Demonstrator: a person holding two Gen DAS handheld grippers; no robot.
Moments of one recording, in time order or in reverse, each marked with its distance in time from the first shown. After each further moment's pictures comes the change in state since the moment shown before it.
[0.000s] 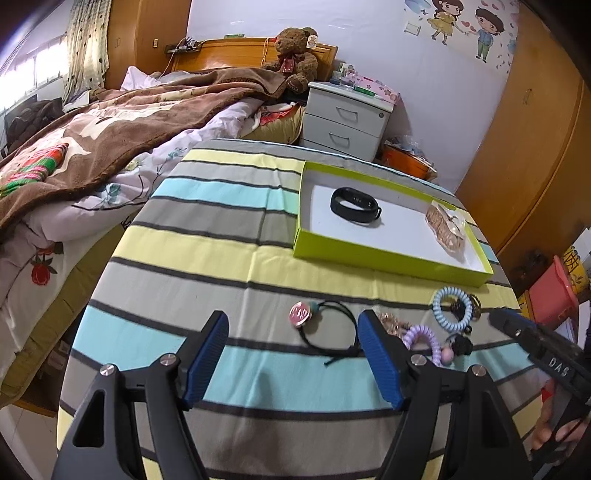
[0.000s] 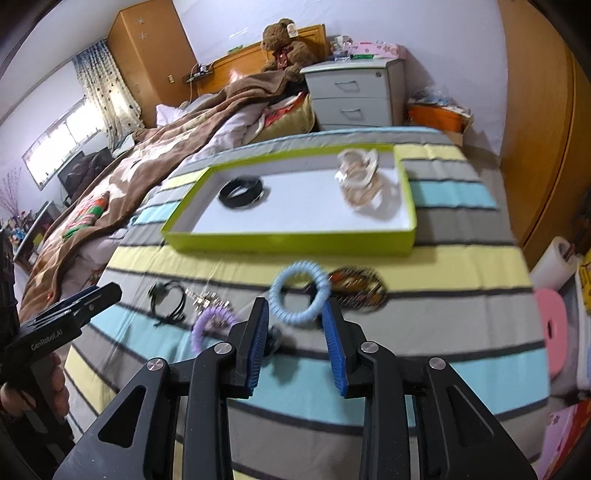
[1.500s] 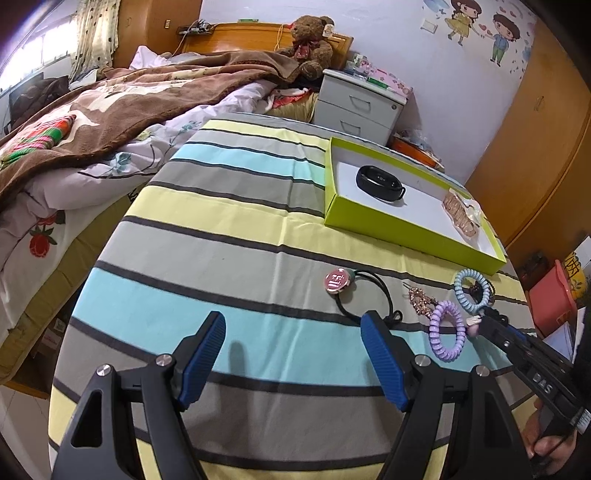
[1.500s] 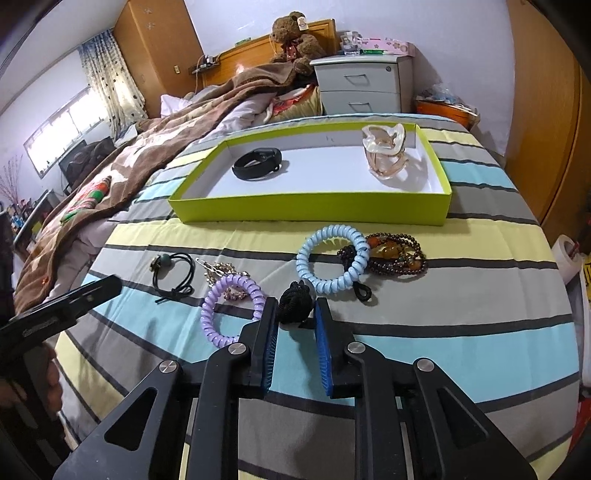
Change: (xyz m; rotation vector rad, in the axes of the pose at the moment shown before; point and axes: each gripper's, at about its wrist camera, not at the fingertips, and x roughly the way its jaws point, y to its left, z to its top) left arm 0.012 0.028 -0.019 -0.040 0.050 -0.005; right arm 0.016 0.021 -0.025 -0.033 0.000 -0.014
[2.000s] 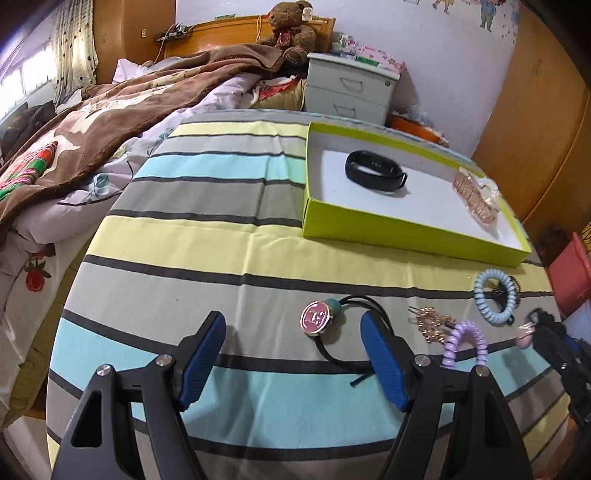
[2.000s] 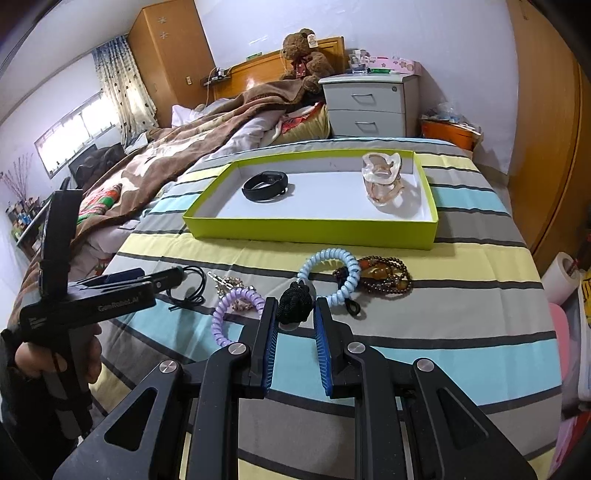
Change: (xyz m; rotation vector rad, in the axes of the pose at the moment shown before) left arm 0.042 -0.033 0.021 0.105 0.048 0.068; right arm -0.020 0.000 0.004 -0.035 -0.058 0.017
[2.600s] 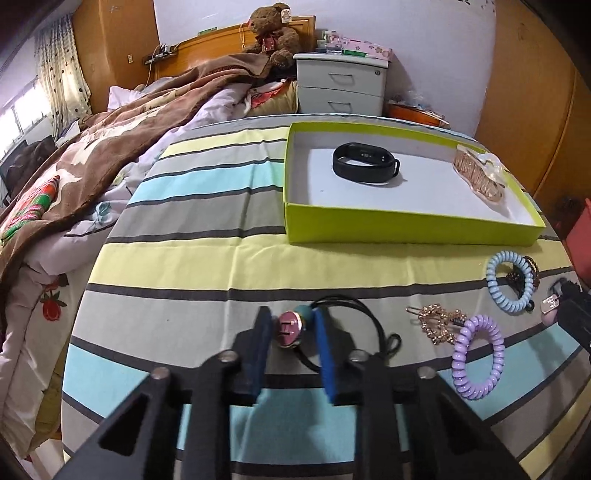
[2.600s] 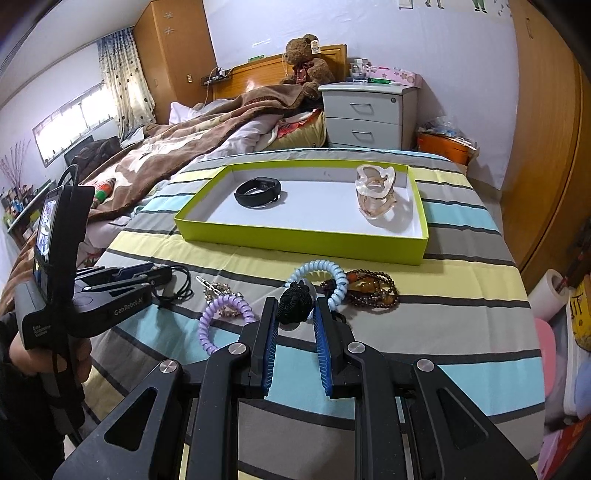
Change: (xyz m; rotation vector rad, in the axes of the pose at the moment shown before) left arm 0.004 -0.023 0.002 0.108 -0.022 0.082; right arm -0.001 0.002 0.004 -0.048 -0.019 -0.044
